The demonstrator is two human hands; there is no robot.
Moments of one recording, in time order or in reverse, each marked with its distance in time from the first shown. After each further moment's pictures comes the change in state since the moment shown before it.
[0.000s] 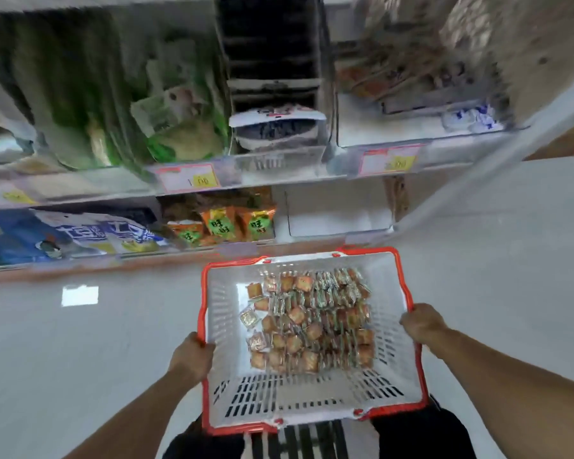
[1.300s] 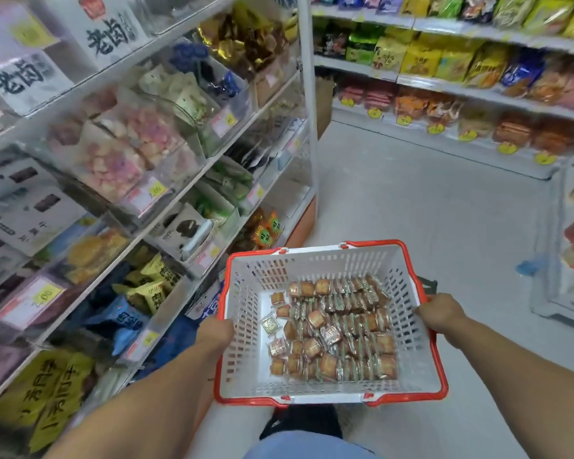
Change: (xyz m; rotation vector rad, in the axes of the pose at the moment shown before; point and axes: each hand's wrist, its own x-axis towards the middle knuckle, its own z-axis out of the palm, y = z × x) left_hand -0.059 -0.139 -0.424 0.355 -0.088 0.664; right_hand -0.633 -0.104 0.306 0.938 0.463 0.432
